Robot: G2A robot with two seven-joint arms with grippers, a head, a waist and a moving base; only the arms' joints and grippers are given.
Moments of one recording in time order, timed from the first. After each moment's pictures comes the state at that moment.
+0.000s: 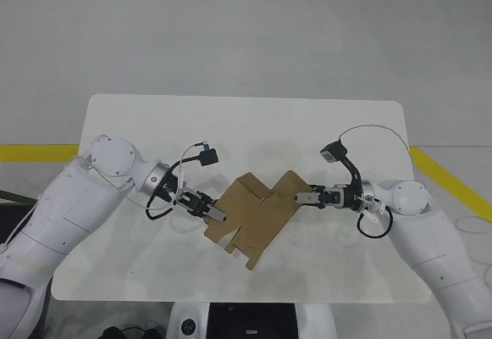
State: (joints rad) left arm 0.64 -0.88 -0.74 -1.38 -0.51 -0.30 -1.53; right arm -0.95 -1.02 1.05 -1.31 0.55 -0.55 1.27
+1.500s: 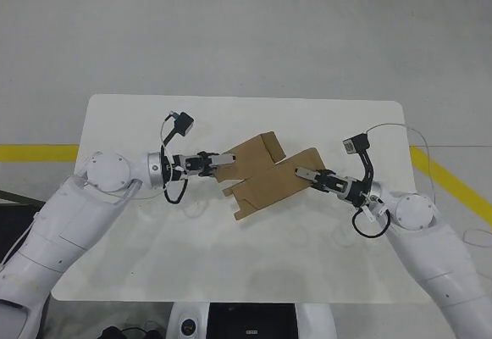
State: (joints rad) left arm 0.81 -0.86 -0.86 -1.46 -0.48 -0.23 -0.86; right arm -1.09 -0.99 1.13 -1.43 0.40 -0.55 0.83
